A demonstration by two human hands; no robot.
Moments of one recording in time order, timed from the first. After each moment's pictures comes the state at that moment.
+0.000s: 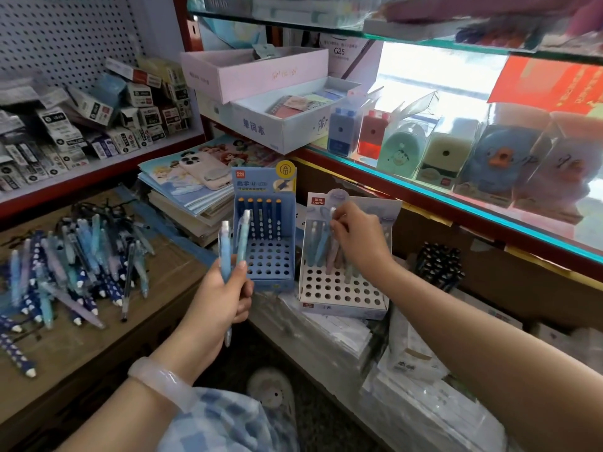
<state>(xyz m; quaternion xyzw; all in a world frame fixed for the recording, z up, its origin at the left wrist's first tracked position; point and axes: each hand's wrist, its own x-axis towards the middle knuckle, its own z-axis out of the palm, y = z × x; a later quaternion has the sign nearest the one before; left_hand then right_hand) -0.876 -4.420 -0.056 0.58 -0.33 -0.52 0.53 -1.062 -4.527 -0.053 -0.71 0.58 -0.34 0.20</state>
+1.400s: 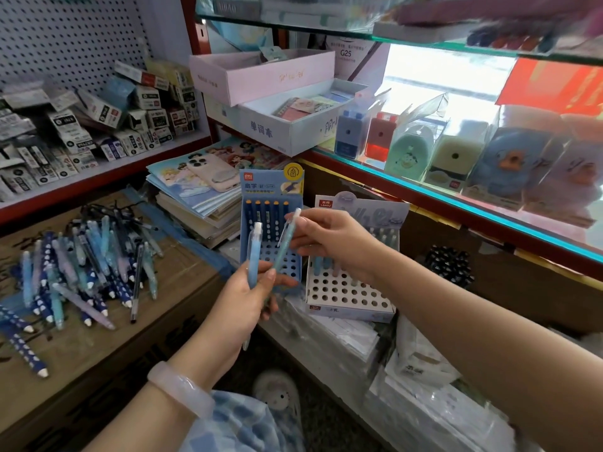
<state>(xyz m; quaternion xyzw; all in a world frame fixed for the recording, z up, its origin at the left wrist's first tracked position) -0.886 -4.414 -0.051 0.56 -0.43 -0.50 0.50 -1.030 -4.498 -0.011 -0.62 0.40 -0.32 0.60</state>
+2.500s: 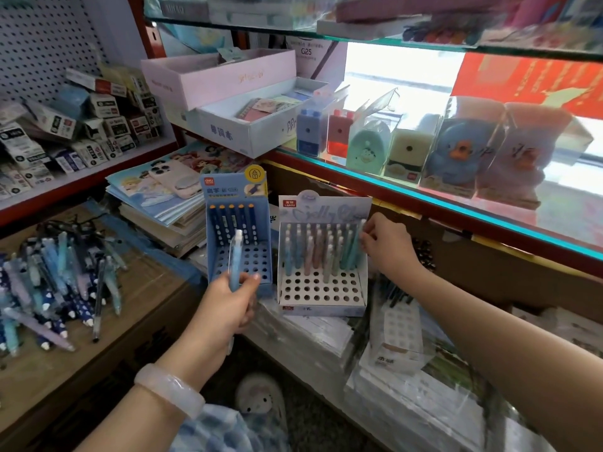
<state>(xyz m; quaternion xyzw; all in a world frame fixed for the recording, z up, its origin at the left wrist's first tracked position) -0.914 -4.427 -0.053 0.63 -0.36 -0.52 0.45 -1.141 -4.525 -0.060 -0.65 0.67 -0.29 0.21</state>
